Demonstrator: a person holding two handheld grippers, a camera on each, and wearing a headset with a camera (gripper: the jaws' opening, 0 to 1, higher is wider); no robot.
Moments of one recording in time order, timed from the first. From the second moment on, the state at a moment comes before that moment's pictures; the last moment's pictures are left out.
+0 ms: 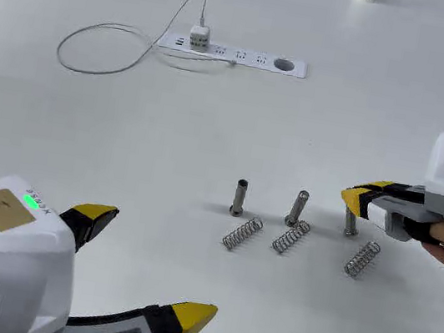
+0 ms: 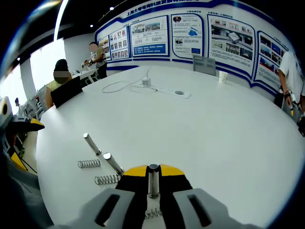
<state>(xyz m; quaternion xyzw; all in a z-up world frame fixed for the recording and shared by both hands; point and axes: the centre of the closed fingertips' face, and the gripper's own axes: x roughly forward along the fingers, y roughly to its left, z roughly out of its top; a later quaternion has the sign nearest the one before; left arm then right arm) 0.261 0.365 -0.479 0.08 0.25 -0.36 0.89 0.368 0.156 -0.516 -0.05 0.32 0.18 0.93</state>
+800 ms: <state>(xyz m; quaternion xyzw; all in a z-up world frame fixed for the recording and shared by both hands) 0.256 0.363 -0.476 0.09 0.24 -0.37 0.89 0.350 0.145 -0.514 -0.03 0.34 0.15 0.93</state>
